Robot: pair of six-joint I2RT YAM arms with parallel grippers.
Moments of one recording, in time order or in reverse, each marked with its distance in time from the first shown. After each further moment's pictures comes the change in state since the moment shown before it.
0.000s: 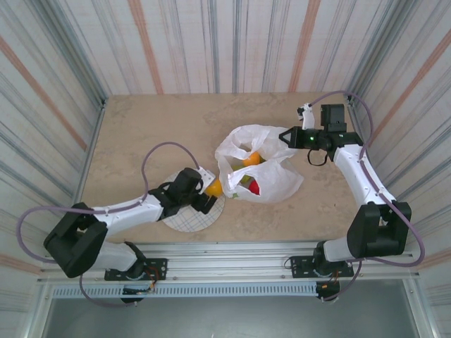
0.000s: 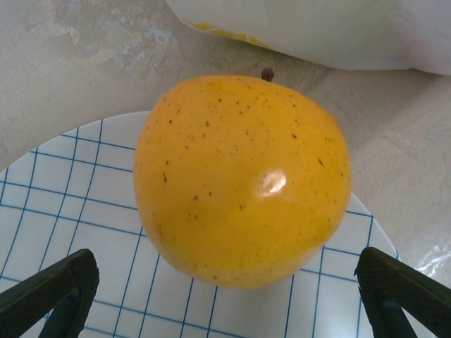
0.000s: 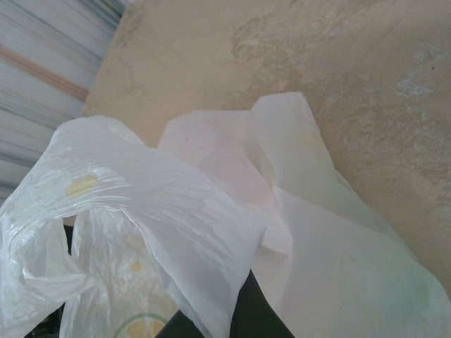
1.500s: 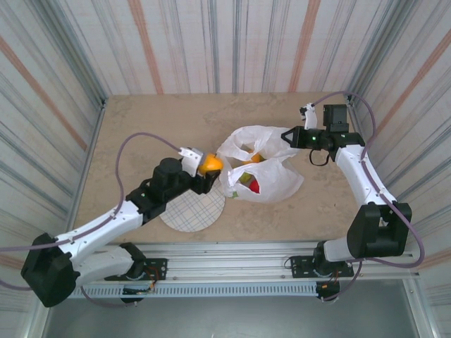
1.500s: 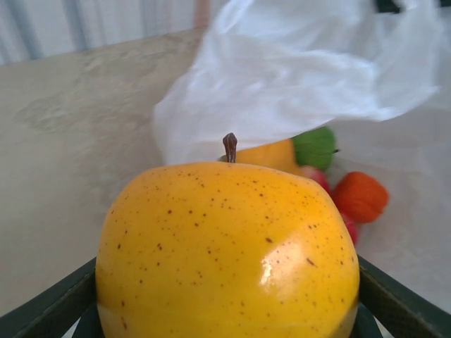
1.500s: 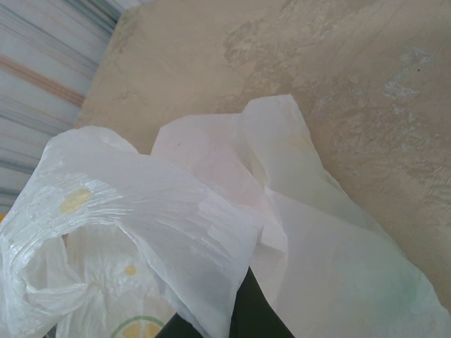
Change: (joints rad) left arm 0.011 -0.271 0.068 0.114 0.089 -0.170; right arm -0.021 -0.004 -0.004 0.001 -0.001 0.000
